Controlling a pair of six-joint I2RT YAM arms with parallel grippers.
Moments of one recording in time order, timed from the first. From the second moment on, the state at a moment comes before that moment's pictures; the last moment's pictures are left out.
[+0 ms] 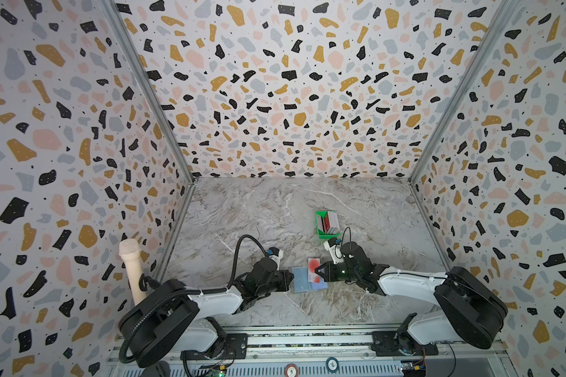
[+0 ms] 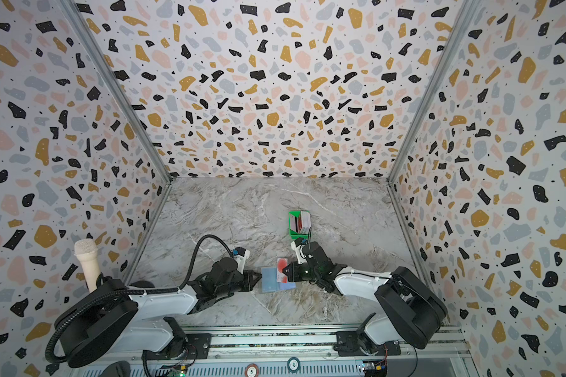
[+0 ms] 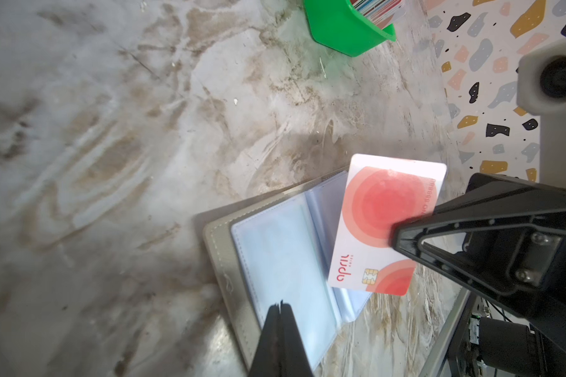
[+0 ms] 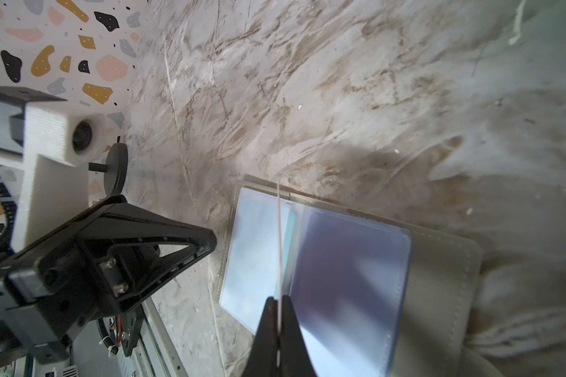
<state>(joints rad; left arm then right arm) -0.77 1.33 0.30 0.38 0.17 -0.80 0.74 1.41 0.49 0.22 -0.37 0.67</state>
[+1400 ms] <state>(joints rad) -0.78 1.41 0.30 0.42 0.19 -0.80 0.75 1.37 0.49 0.20 -0.35 0.68</state>
